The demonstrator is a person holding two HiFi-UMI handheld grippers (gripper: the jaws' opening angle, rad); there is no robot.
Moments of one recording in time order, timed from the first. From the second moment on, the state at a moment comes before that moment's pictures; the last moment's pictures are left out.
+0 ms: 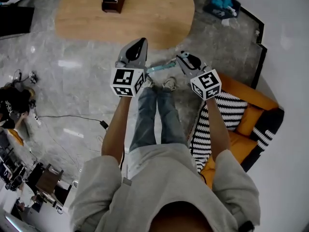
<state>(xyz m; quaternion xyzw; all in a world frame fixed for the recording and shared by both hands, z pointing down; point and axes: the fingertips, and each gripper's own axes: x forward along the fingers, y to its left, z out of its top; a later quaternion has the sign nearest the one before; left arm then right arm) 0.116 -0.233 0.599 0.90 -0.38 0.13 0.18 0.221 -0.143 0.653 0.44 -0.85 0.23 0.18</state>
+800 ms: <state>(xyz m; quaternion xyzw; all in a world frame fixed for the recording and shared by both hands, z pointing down) 0.104 -0.241 0.666 0.88 -0.40 0.13 0.21 0.212 -0.211 0.718 0.41 -0.86 0.25 0.16</state>
